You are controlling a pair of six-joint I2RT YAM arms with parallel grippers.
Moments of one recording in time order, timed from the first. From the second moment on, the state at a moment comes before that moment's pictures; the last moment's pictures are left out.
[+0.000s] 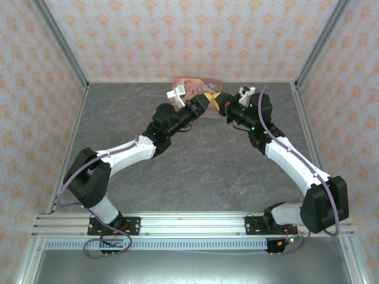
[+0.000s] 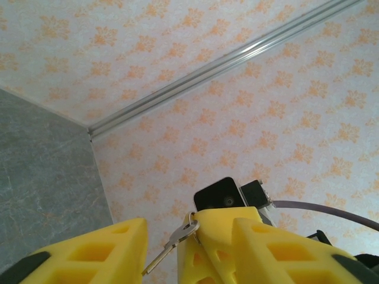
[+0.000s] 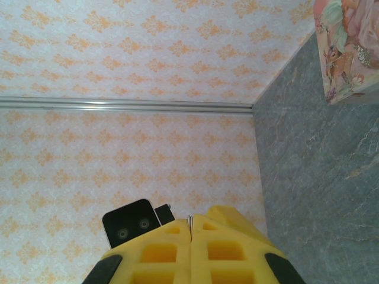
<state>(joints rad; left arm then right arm) -0.63 1.63 1.07 0.67 0.13 -1.13 0.38 1.31 1.00 0.21 -0.44 1.43</state>
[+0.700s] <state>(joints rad) -0.63 1.63 1.07 0.64 0.11 -1.11 0.37 1.31 0.98 0.21 -0.42 1.43</state>
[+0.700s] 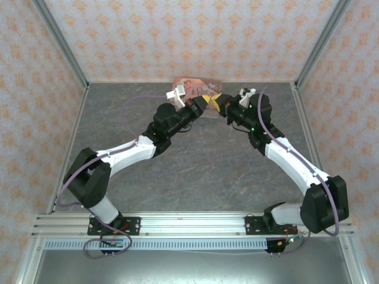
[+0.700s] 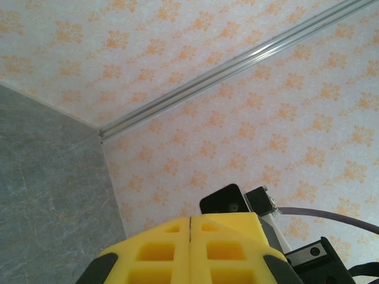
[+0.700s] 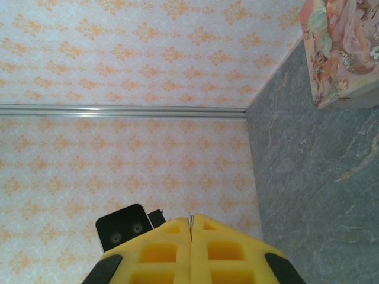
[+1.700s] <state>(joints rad) -0.61 1.52 1.81 -0.81 0.45 -0.12 0.25 1.07 0.95 -0.03 -0.99 0.39</state>
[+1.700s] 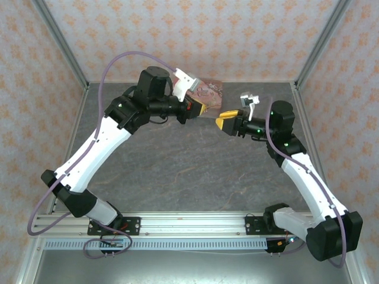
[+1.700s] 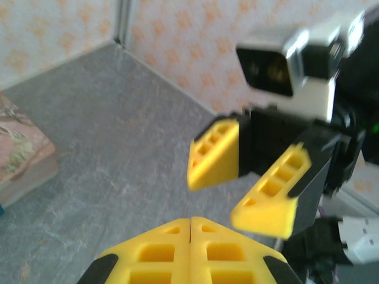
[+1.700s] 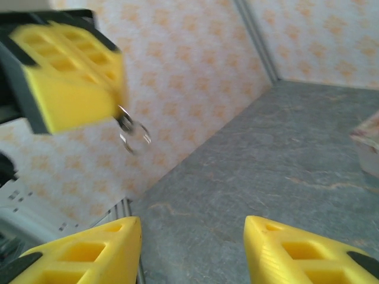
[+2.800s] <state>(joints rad) -0.61 1.56 1.82 -0.93 0.53 -0.03 0.35 1.24 1.09 -0.17 -1.14 0.26</state>
